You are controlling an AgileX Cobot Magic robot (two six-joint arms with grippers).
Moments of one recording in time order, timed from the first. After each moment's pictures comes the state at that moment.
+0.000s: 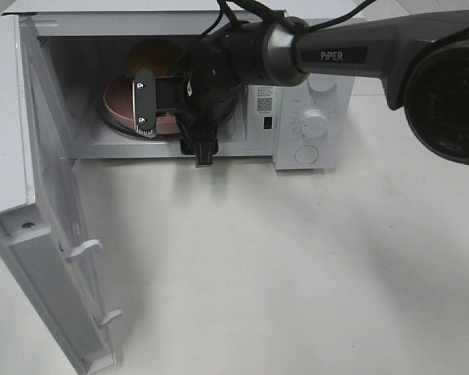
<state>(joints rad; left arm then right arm) 0.00 0.00 -0.51 -0.14 1.07 0.06 0.63 2.42 -1.93 -0.24 0.44 -0.96</state>
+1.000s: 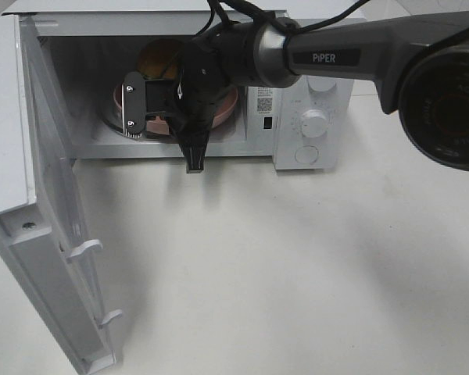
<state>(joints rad) 0.00 0.00 -0.51 -0.14 1.07 0.06 0.67 2.42 -1.94 -0.19 0.49 -0.96</state>
